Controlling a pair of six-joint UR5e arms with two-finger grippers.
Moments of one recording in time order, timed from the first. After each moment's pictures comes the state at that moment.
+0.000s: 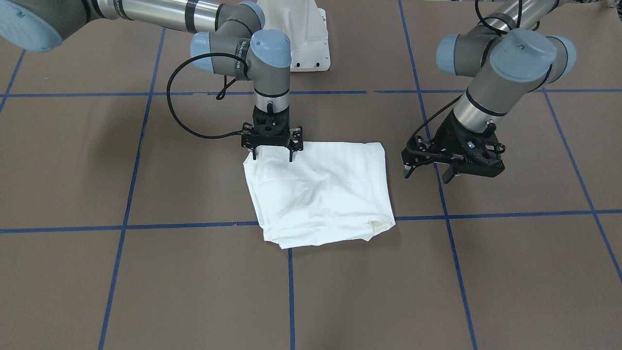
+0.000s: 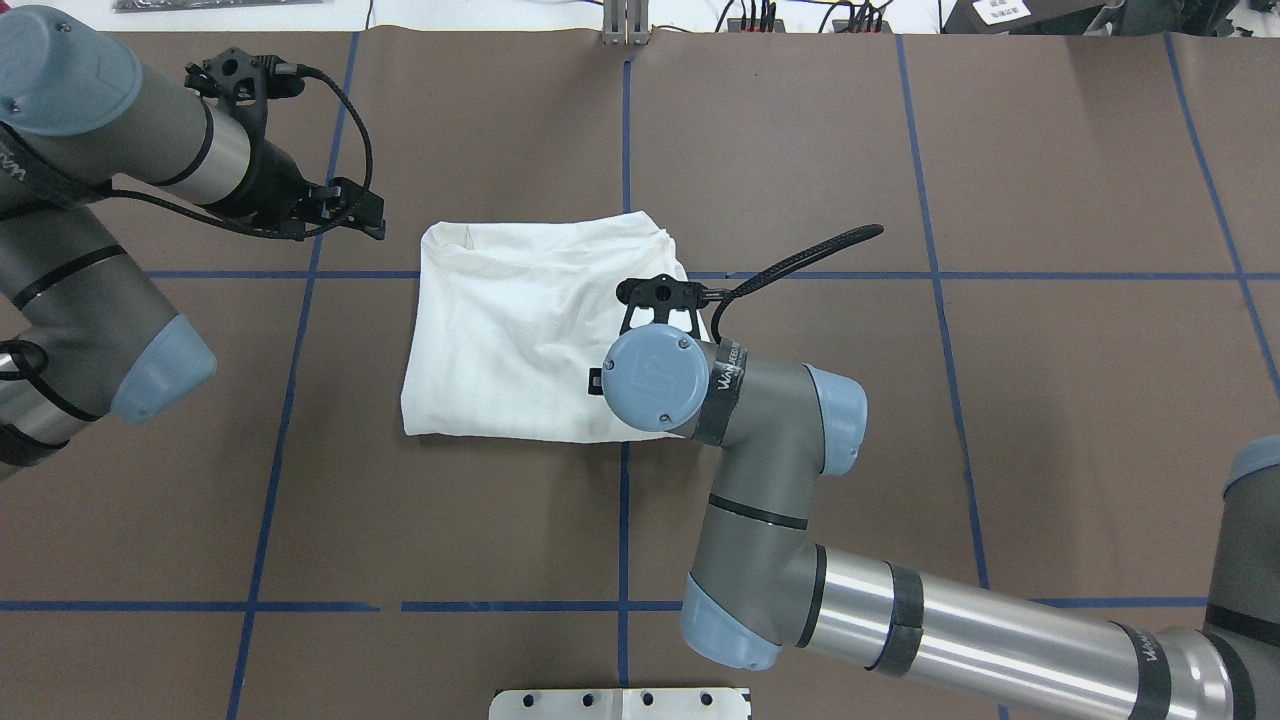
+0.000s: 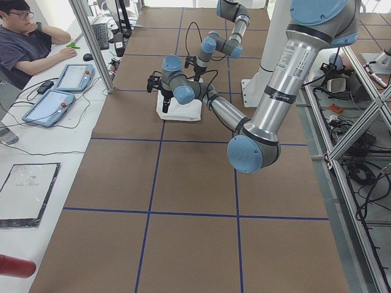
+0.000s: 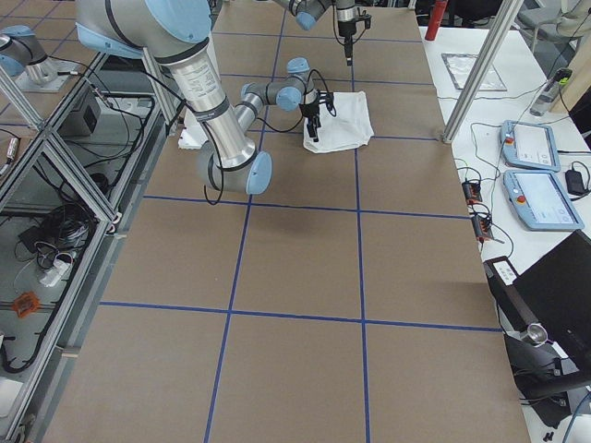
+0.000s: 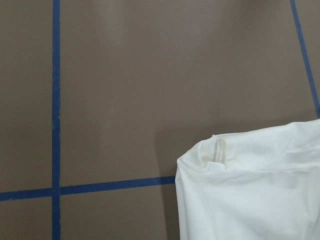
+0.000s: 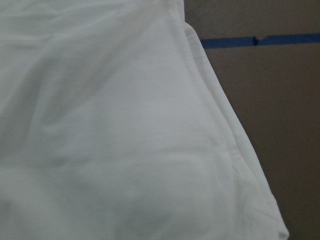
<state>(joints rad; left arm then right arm) -0.89 -1.98 -1.73 -1.91 -2.09 -0.97 0.38 -0.83 1.53 -1.51 1.53 1.38</state>
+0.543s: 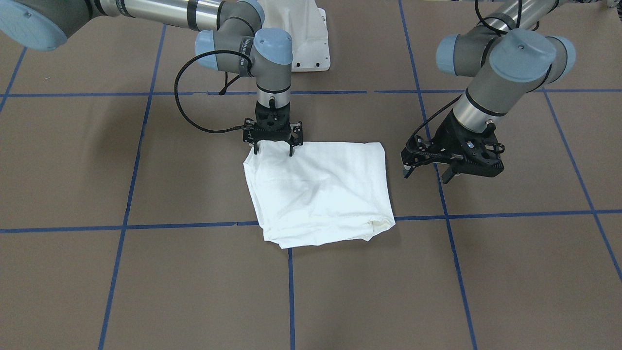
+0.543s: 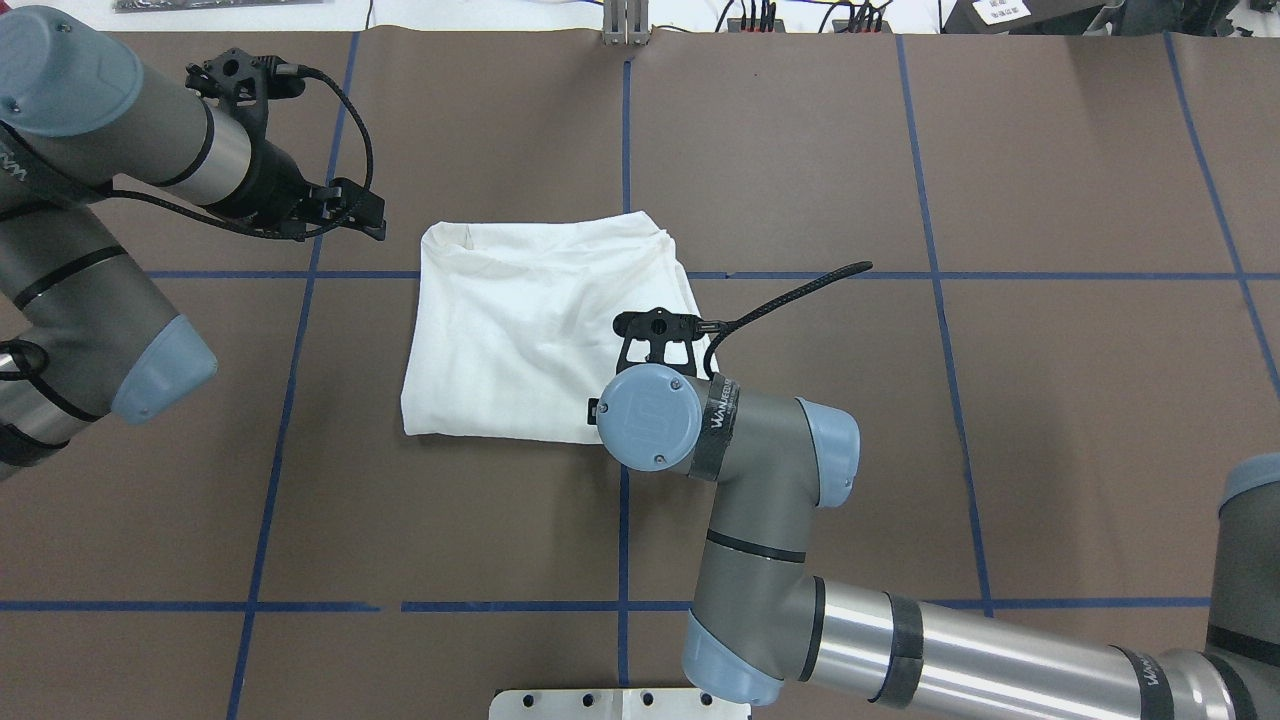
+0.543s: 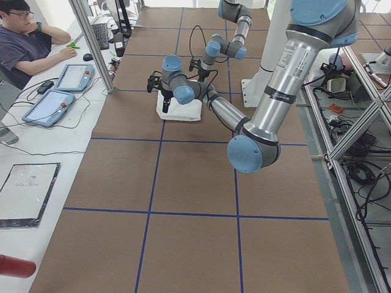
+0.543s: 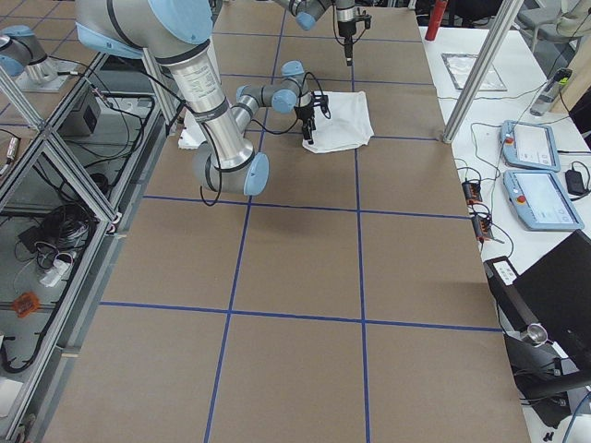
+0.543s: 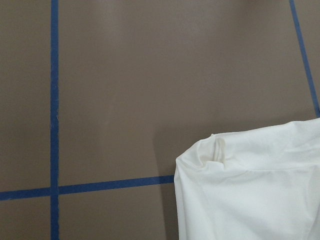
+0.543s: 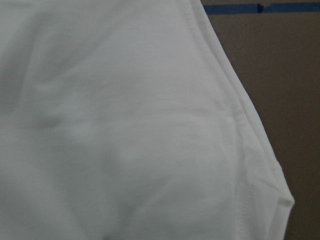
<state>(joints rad) -0.89 -1.98 -1.73 -1.91 -2.09 -0.97 0.34 -0.84 1.53 -1.51 1.50 1.40</state>
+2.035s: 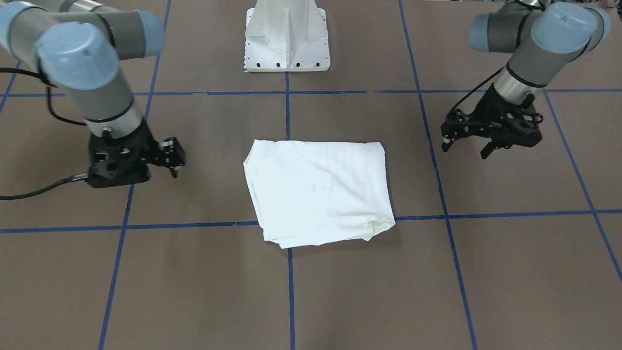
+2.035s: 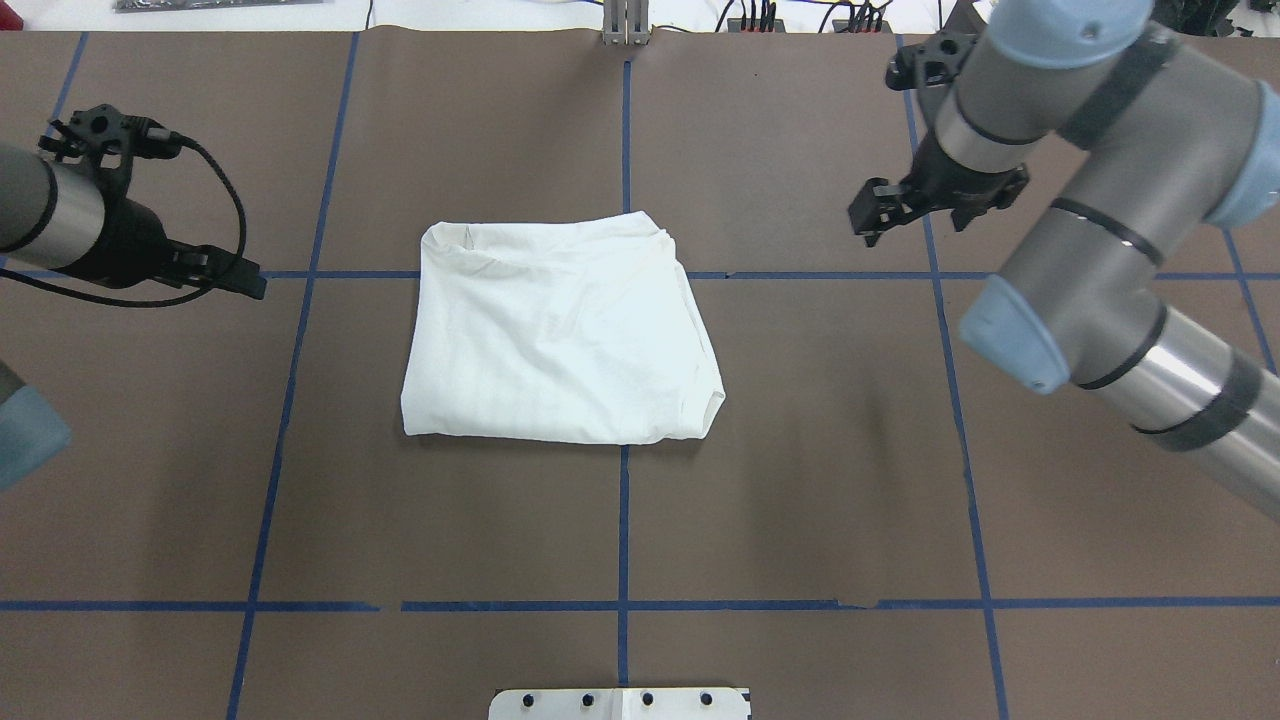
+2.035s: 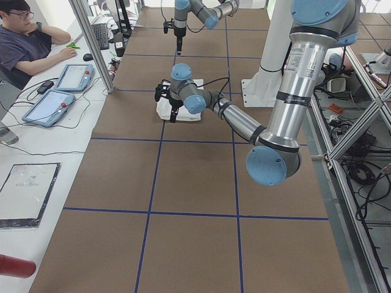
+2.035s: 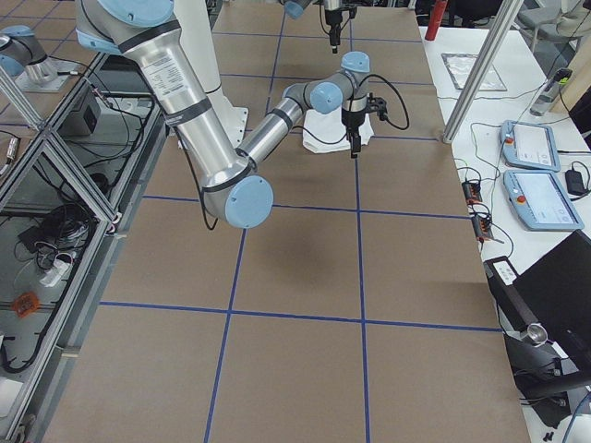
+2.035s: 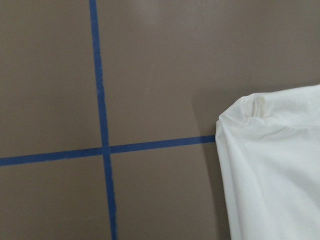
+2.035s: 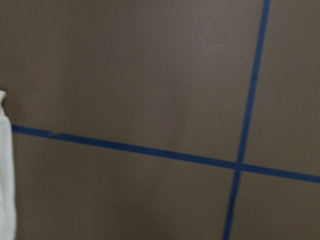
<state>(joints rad) -0.95 -1.68 -1.92 -1.91 -2.10 -0.73 0.93 -1.13 1.84 -1.73 2.06 0.62</state>
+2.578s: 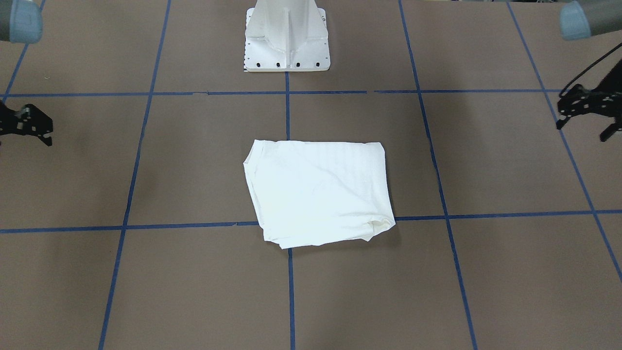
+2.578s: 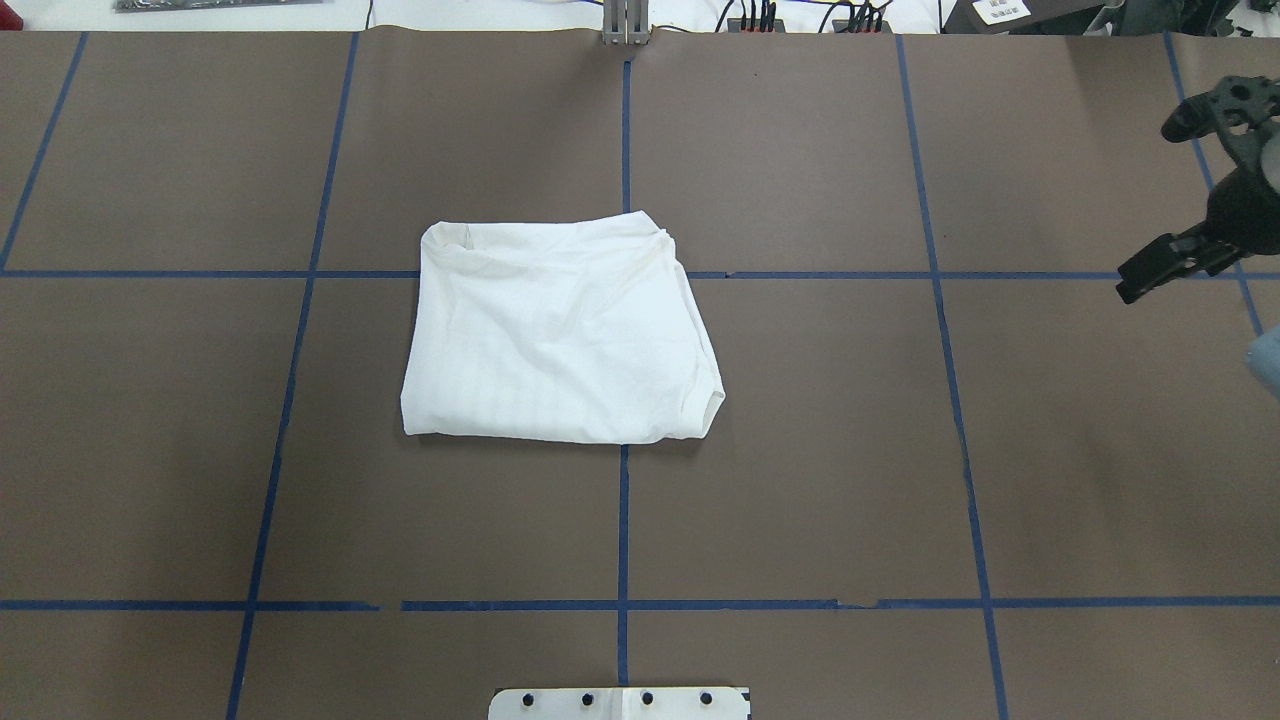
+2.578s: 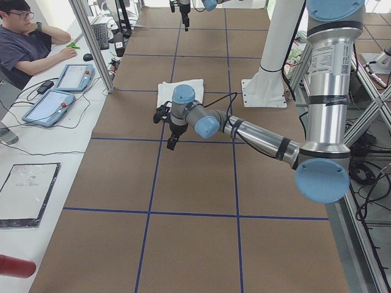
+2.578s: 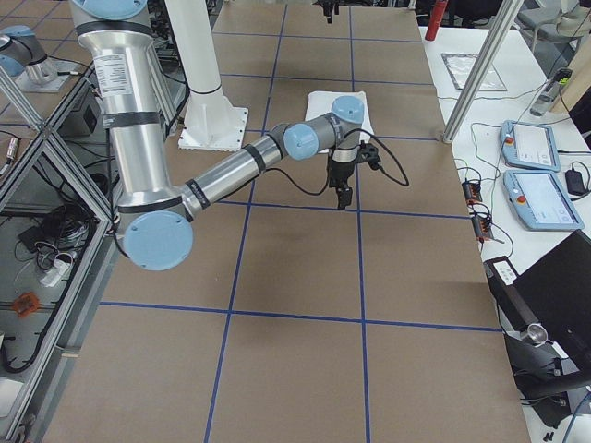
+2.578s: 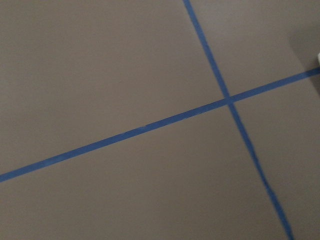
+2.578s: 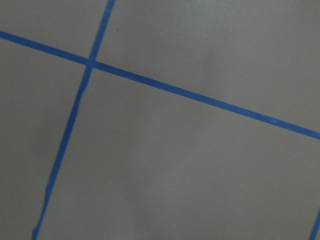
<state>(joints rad) -1.33 -1.42 -1.86 -1.92 -2.26 -0.07 1.16 -1.52 1.99 -1.72 2.21 0.22</state>
